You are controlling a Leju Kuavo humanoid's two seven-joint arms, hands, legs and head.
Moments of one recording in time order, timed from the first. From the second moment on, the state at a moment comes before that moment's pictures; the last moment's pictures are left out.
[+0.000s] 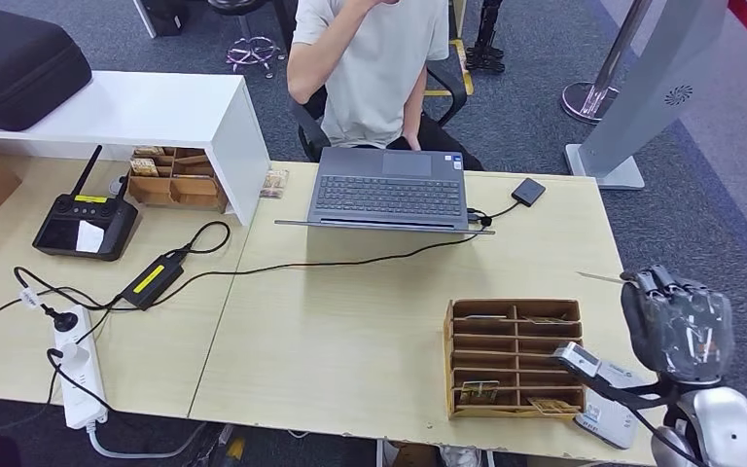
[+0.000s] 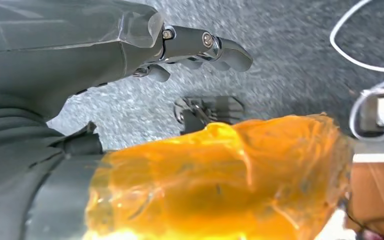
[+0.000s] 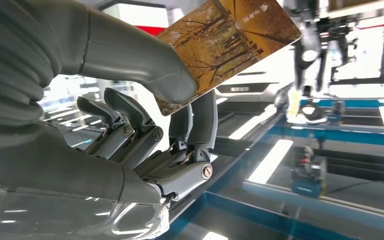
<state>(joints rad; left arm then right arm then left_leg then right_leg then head) -0.14 -0.13 0.69 -0.22 -0.48 -0.21 -0.03 -0.05 -0.38 0.08 -1.54 1.27 -0.69 -0.13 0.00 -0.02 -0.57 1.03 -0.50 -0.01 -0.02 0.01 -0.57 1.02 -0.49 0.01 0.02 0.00</state>
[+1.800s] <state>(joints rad) -0.11 -0.11 0.69 -0.22 -0.48 -0.17 -0.05 0.32 0.07 -0.36 -1.76 1.34 -0.69 -0.43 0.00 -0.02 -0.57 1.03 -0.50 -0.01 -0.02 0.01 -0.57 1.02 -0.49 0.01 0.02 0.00</state>
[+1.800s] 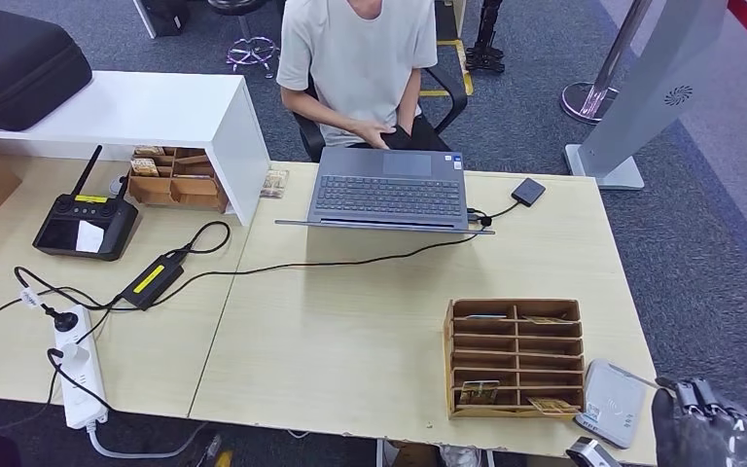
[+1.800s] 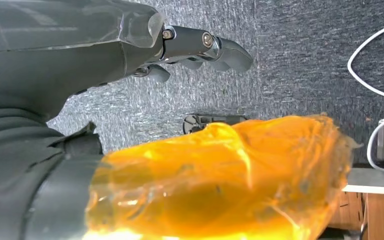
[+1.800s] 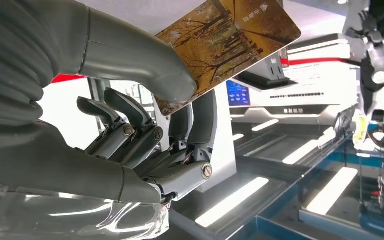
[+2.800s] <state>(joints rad) -0.11 -0.11 0.69 -0.22 -0.50 -0.18 -0.05 0.27 0.11 -0.42 -1.51 1.40 -0.69 -0.39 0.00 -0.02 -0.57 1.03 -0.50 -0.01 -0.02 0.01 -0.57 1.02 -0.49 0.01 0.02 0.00</state>
